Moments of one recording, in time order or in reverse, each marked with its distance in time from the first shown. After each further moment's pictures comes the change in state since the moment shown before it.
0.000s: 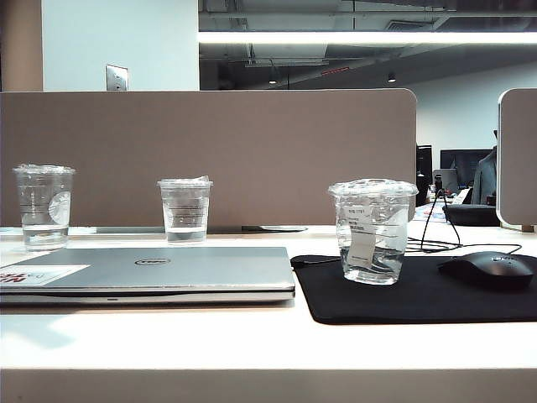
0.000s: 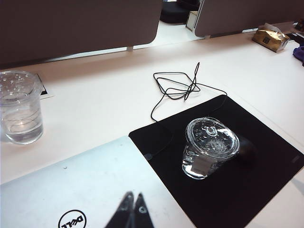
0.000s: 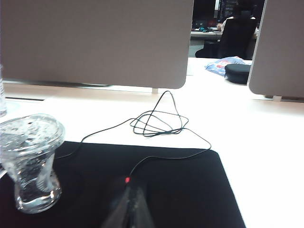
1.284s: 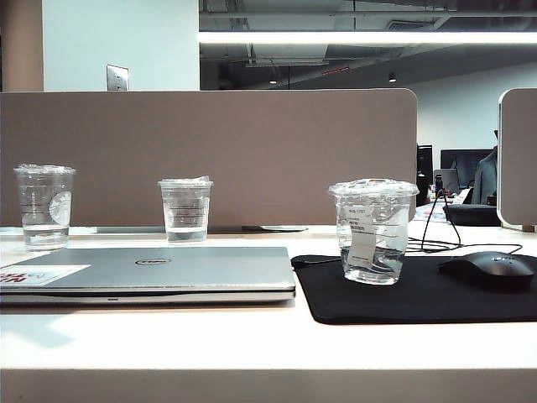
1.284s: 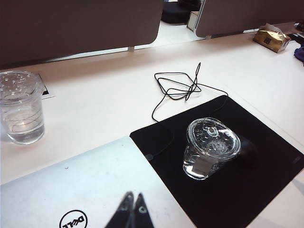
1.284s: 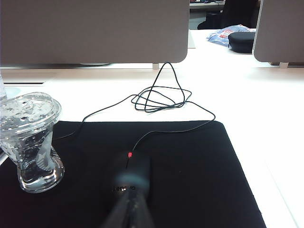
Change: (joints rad) left arm 0.000 0.000 0.000 0.000 0.000 0.000; right arm -0.034 0.000 0.000 -0.092 -0.025 0.071
